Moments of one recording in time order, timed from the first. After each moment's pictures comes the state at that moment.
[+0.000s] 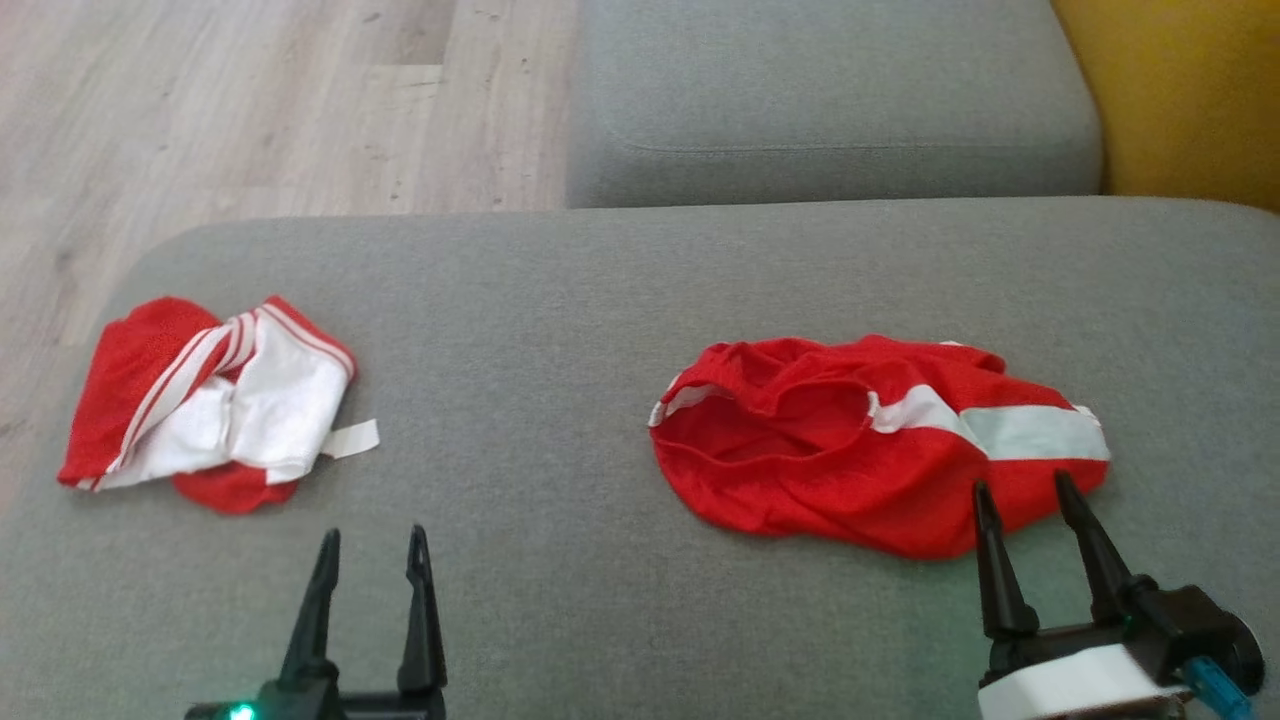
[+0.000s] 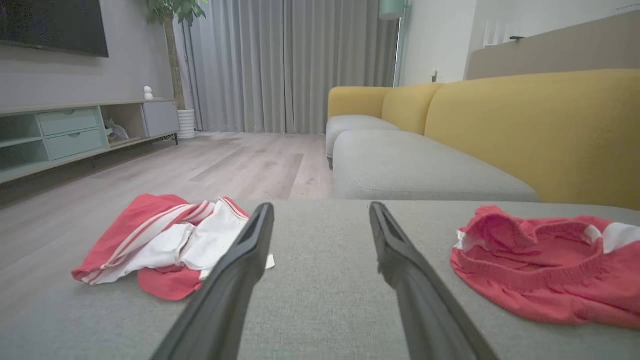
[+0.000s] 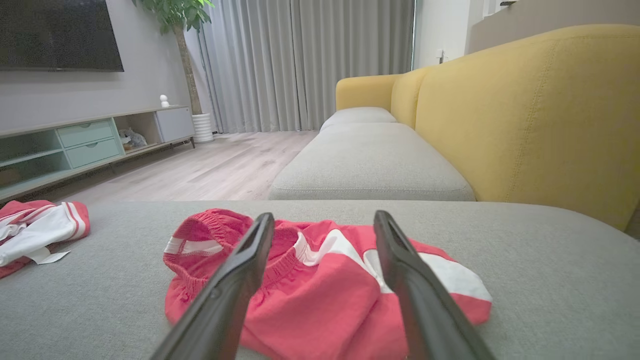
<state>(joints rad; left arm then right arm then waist) 0.18 0.05 -0.18 0.06 -0.12 0.10 -0.25 0.14 -0.04 0.02 0.14 0.08 0.13 -0.26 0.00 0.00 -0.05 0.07</state>
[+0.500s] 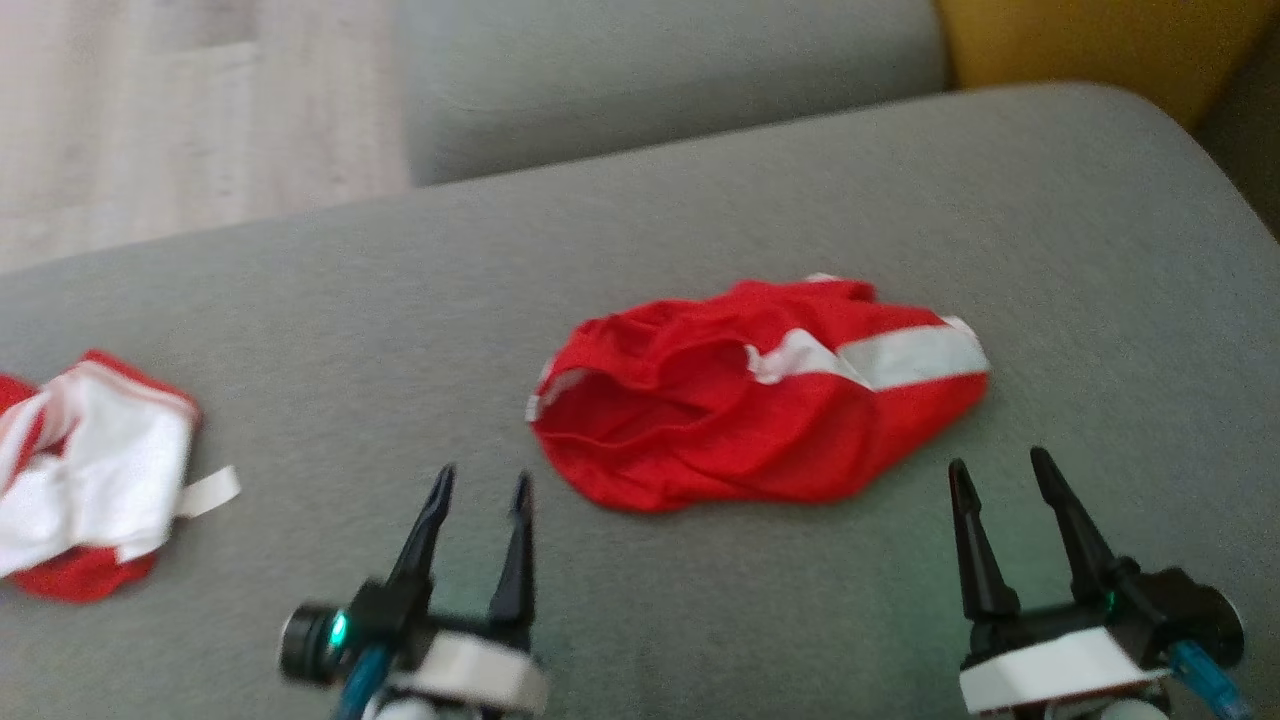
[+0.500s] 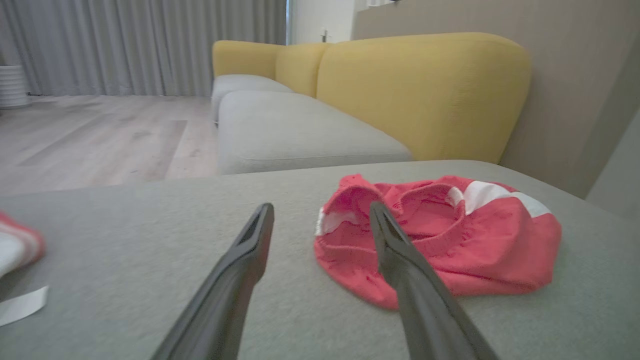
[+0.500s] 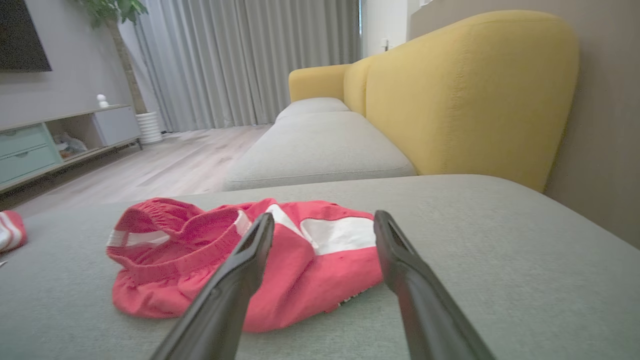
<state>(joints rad) -0.03 0.05 -0.36 0.27 -0.23 0.06 -0.25 0.12 -0.04 0.06 0.11 0.08 0.13 -0.26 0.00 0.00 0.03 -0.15</state>
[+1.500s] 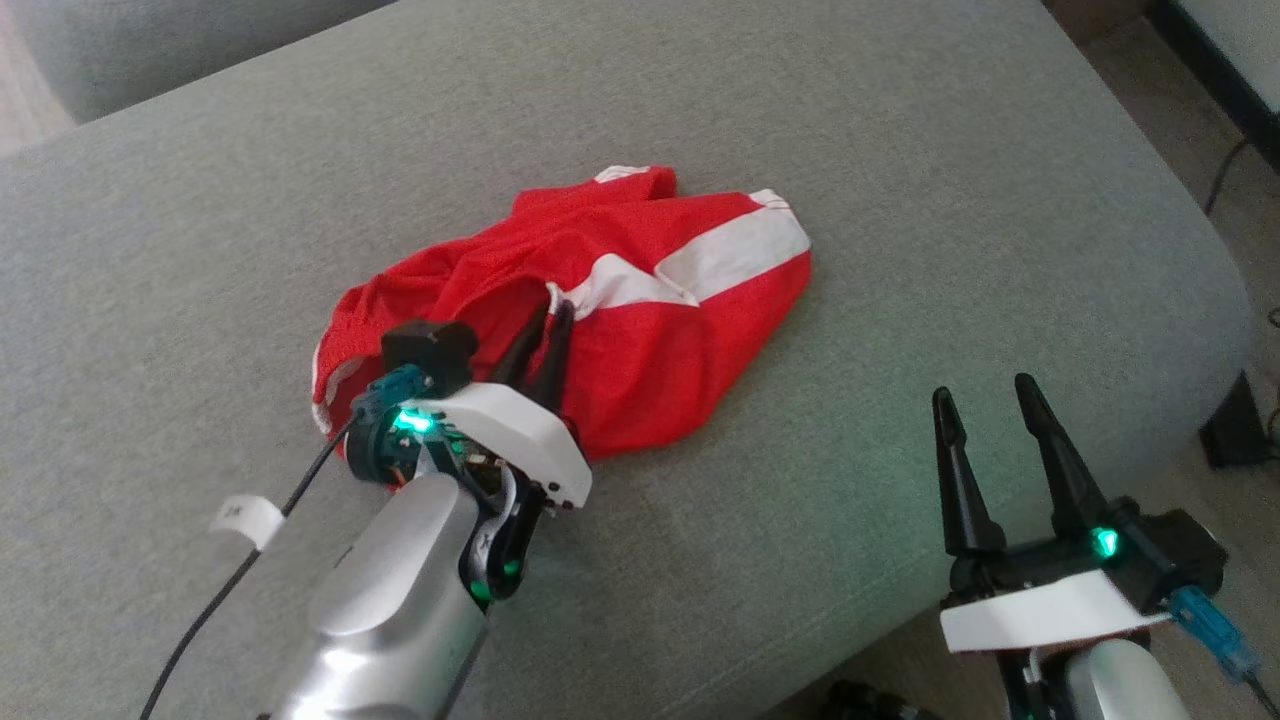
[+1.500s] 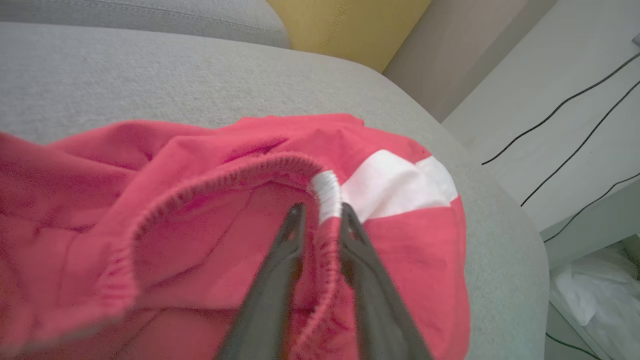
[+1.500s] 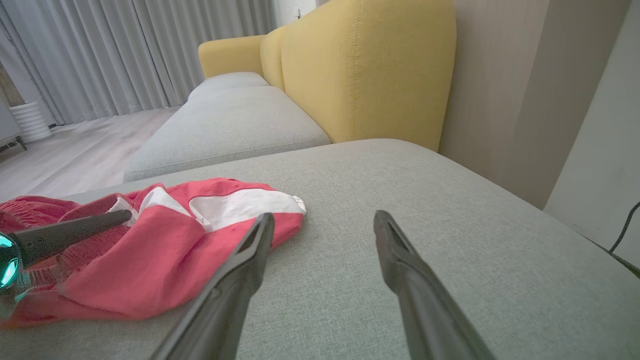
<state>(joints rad) -0.51 0.05 -0.55 0.55 -0.65 0.01 0.04 0.03 -0.04 0.11 0.08 0.15 0.13 -0.26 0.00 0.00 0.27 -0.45</state>
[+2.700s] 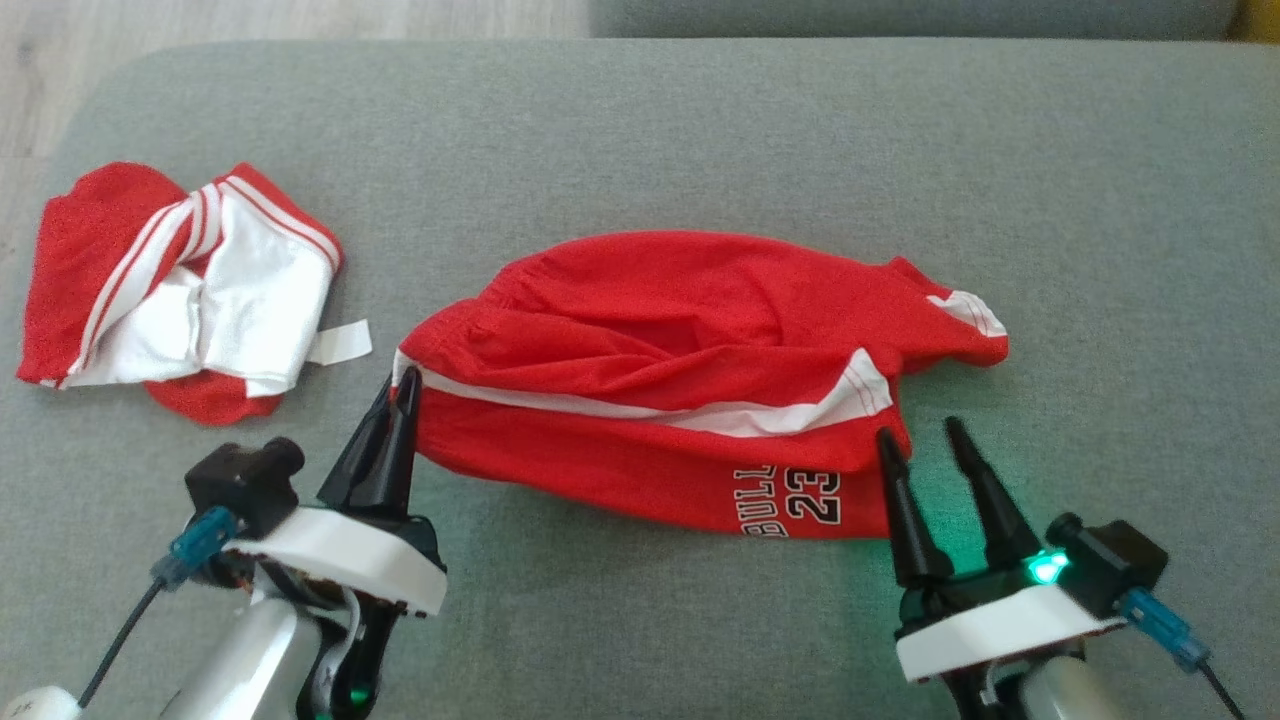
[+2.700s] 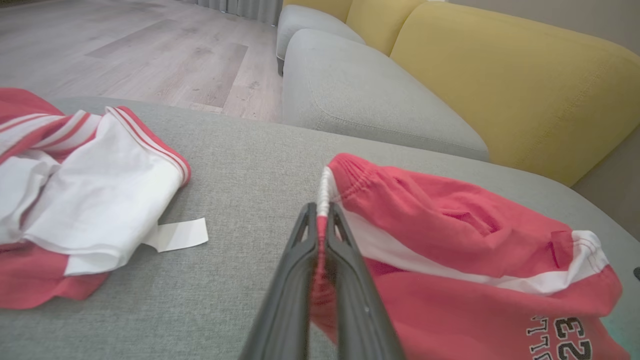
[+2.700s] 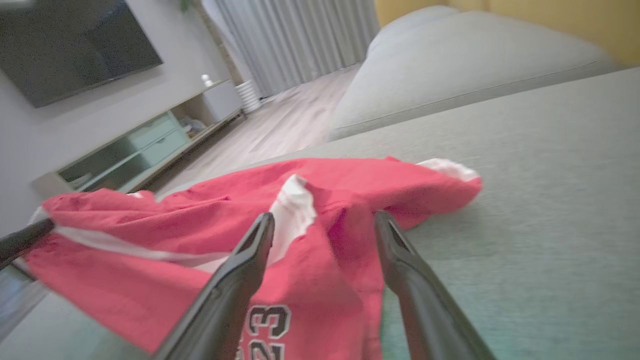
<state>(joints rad) -0.20 0.34 -0.47 0.11 -0.68 0.04 -0.03 0.01 -0.06 0.23 0.20 0.35 0.13 -0.26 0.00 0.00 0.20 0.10</state>
